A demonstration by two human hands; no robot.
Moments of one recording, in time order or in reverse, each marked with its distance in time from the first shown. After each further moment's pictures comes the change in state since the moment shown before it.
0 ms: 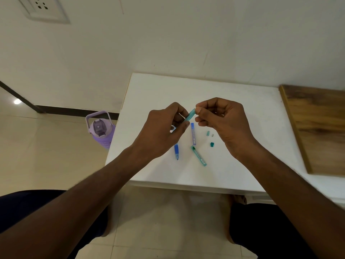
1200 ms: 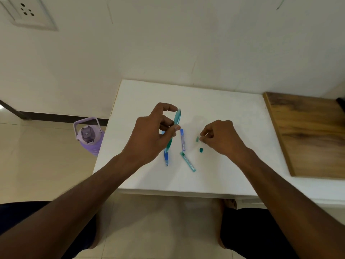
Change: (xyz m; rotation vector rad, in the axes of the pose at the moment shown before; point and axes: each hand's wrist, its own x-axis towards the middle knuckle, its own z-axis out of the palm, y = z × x) left_hand 0.001 0.010 -0.002 -0.156 0.006 -0.061; right_hand 0.030 0.053 -0.041 -0.966 -0.146 0.077
